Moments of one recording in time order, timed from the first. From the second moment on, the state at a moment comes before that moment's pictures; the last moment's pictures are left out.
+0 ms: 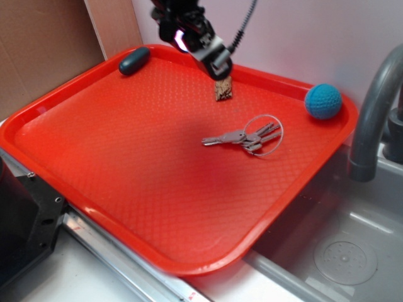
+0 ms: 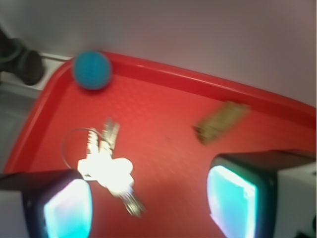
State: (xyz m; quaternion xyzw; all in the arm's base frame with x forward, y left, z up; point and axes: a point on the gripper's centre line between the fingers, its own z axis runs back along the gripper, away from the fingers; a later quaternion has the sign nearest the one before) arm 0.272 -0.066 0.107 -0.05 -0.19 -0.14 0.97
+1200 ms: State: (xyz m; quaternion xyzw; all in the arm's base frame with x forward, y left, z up) arm 0.296 -0.105 0.040 -0.03 -0.15 -0.27 0.95
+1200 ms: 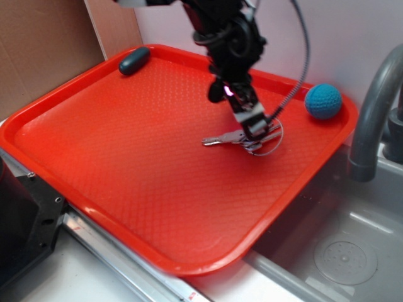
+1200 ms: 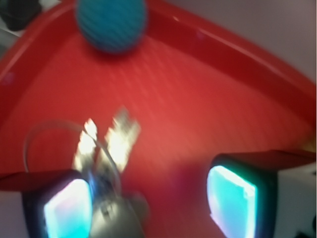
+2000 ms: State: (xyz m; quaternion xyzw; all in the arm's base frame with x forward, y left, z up) arm 0.310 -0.117 0.024 -0.03 -0.17 -0.31 0.93
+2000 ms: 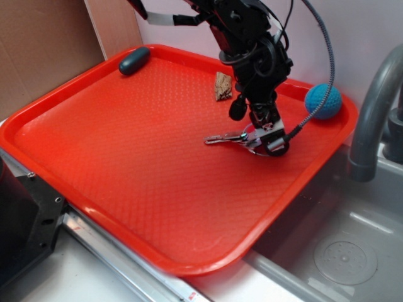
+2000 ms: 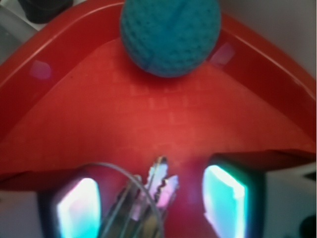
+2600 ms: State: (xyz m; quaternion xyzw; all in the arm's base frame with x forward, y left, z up) arm 0.298 -0.124 0.025 -0.02 -0.16 -0.31 0.94
